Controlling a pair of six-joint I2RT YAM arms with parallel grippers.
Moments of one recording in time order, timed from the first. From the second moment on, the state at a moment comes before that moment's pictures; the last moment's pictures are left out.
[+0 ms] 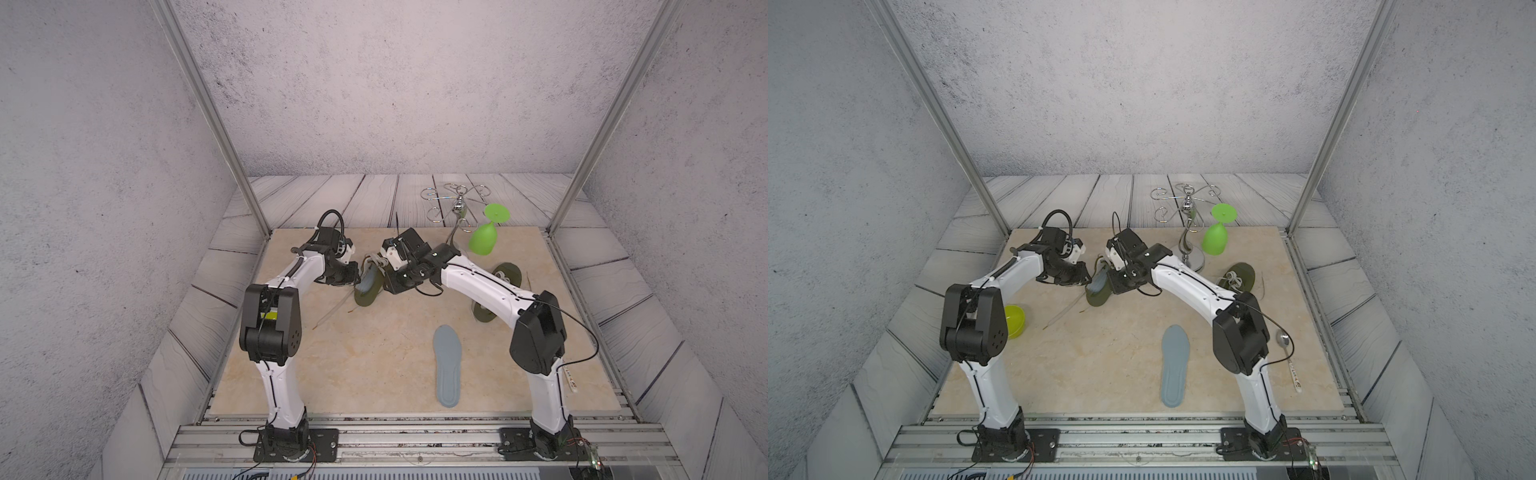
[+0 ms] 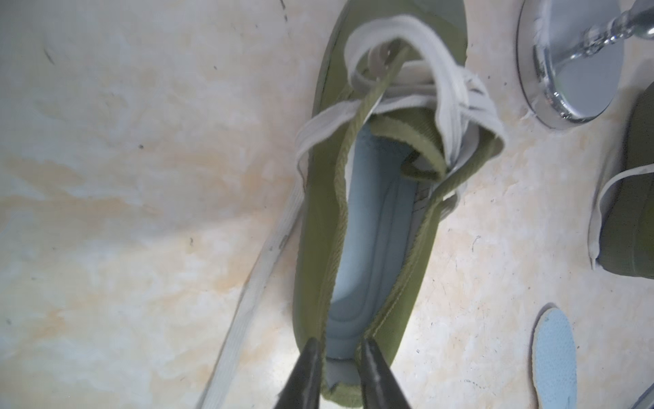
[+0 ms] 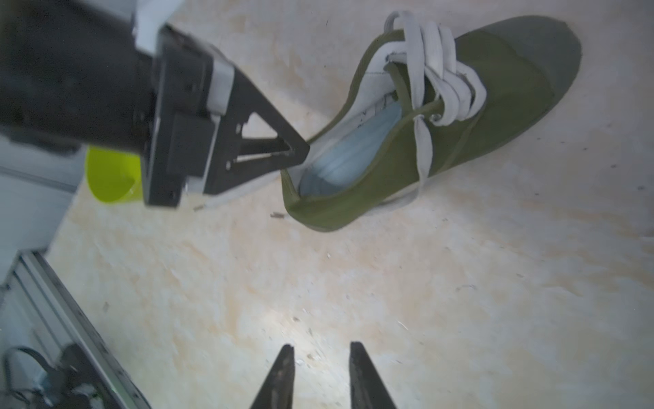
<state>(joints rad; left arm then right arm) -0.16 1.95 1.50 -0.69 0.38 -0.08 0.77 2.10 1.97 -0.81 -0.19 0.28</state>
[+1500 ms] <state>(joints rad) -0.13 1.95 1.40 -0.59 0.49 -0.11 0.78 2.60 2.38 -0.74 -0.24 0.35</state>
